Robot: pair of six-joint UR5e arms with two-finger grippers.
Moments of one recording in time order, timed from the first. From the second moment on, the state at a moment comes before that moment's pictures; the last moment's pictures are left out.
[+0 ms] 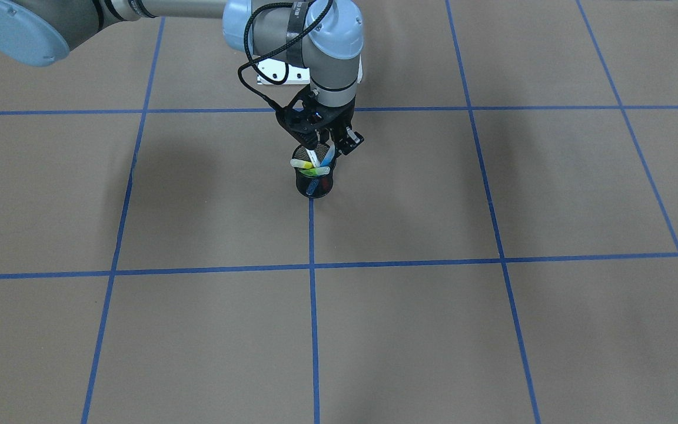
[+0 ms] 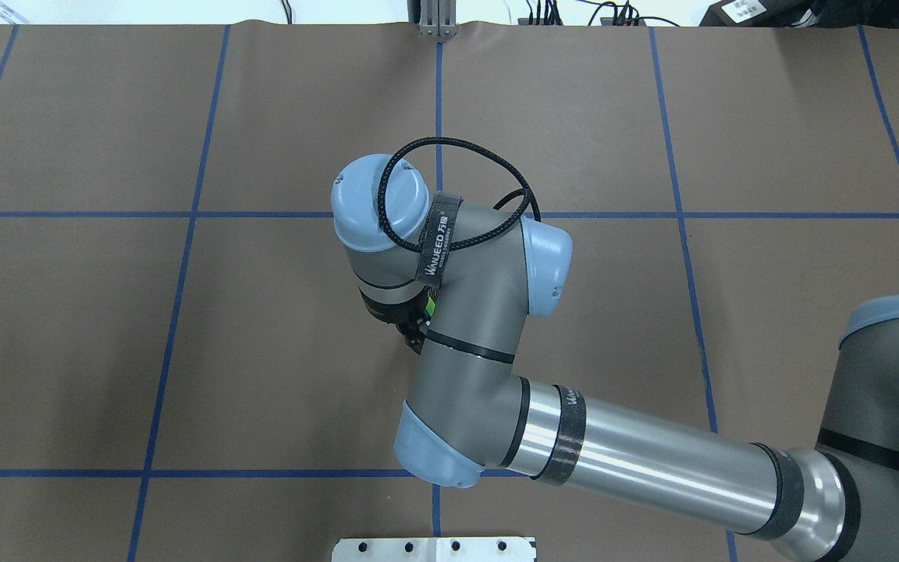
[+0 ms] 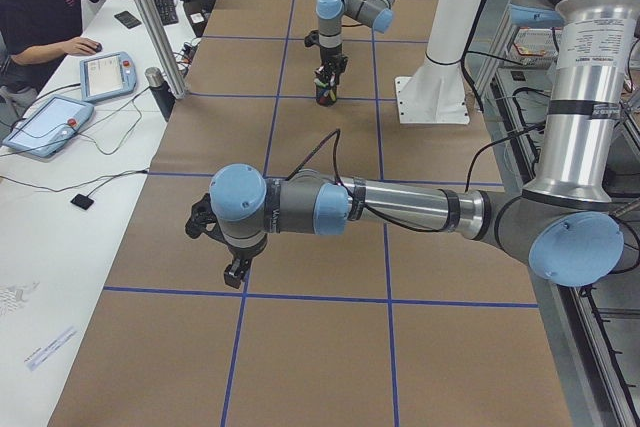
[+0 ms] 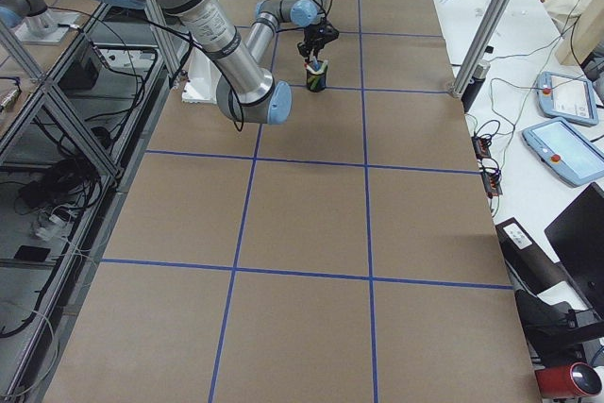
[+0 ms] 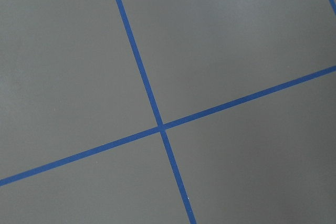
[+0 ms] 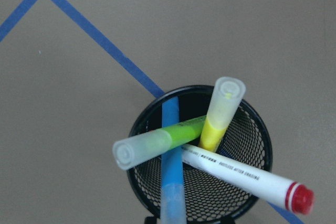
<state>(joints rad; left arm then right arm) -1.68 -1.65 -1.61 -1.52 -2.47 0.34 0.44 -0.63 1.53 -1.75 1.92 2.08</state>
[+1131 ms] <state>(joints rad) -1.68 -1.65 -1.62 -1.52 -2.47 0.34 0.45 -0.63 1.53 -1.74 1.92 2.07</state>
